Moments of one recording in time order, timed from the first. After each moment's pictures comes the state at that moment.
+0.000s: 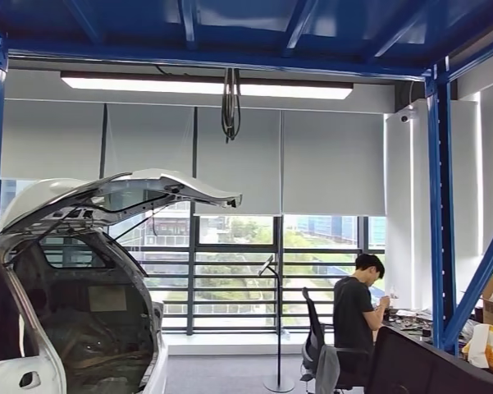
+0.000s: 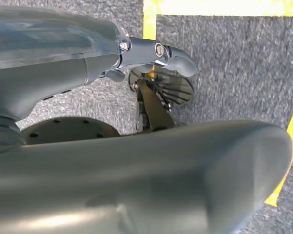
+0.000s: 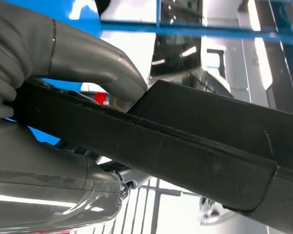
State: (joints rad) left arm -0.07 -0.15 1.36 -0.23 -1.01 -0.11 -0.38; right arm -0.02 0.00 0.17 -1.93 -0.04 0.30 -0.42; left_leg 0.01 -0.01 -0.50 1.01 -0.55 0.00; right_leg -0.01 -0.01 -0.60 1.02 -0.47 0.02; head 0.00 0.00
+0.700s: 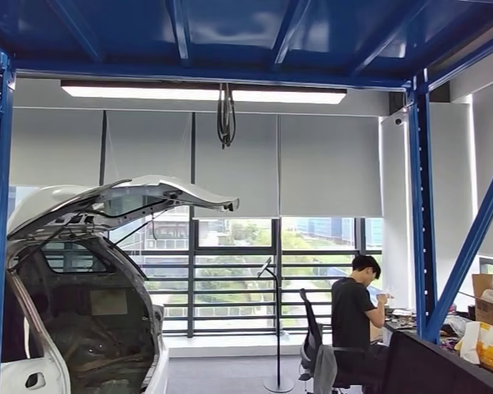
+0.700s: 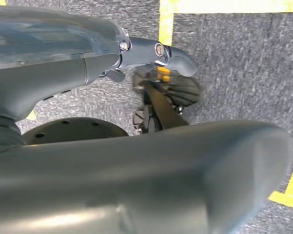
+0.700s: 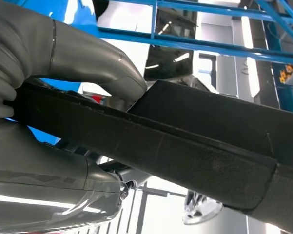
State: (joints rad) left arm -0.07 -0.16 1.36 -0.23 -1.03 -0.11 -0.38; right arm -0.01 -0.04 0.17 -1.95 -0.03 0.32 -0.47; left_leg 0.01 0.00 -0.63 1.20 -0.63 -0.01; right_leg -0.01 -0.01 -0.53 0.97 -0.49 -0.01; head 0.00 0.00
